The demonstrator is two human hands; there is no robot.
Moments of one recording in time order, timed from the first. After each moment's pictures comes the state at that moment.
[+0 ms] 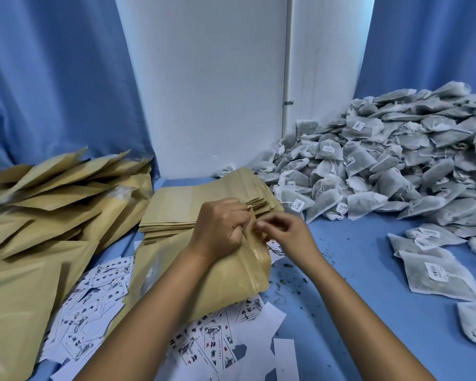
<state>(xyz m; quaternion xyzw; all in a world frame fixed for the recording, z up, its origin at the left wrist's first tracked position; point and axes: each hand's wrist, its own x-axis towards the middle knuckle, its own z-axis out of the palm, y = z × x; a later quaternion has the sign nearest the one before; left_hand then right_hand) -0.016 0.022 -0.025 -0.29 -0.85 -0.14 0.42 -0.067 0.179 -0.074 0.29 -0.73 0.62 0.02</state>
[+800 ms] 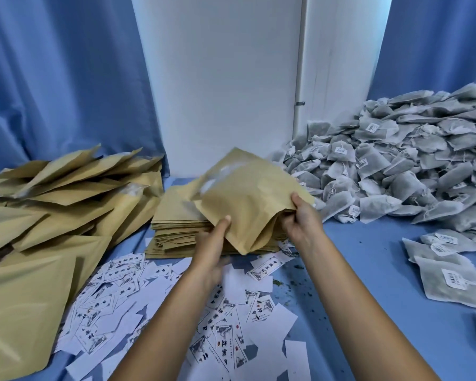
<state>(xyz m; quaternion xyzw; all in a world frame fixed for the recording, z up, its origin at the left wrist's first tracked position) -0.006 0.011 -0.070 0.24 -0.58 -0.77 0.13 -0.104 0.146 -0.044 -0.08 -0.28 0.95 -0.12</state>
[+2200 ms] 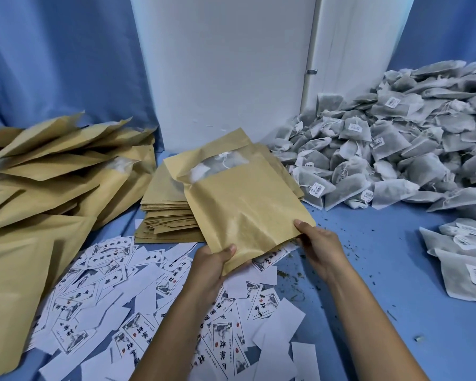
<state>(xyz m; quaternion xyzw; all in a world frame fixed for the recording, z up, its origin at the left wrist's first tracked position) -0.011 -0.004 -0.145 0.21 -0.47 -0.85 0.07 -0.101 0.181 -0.131 -0.08 -0.53 0.84 -0.12</state>
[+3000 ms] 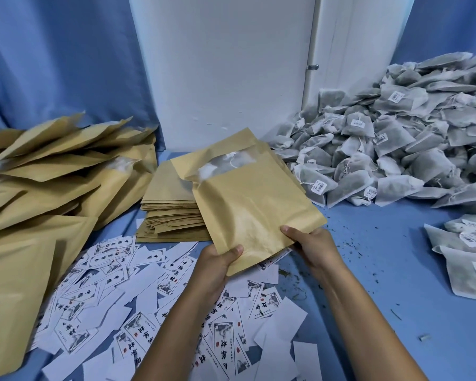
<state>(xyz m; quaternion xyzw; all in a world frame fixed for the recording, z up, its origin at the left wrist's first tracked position) -0.009 0.000 -0.151 0.16 -0.57 -0.81 0.06 -0.097 0.170 -0.137 -0.04 -0.64 0.76 -0.10</state>
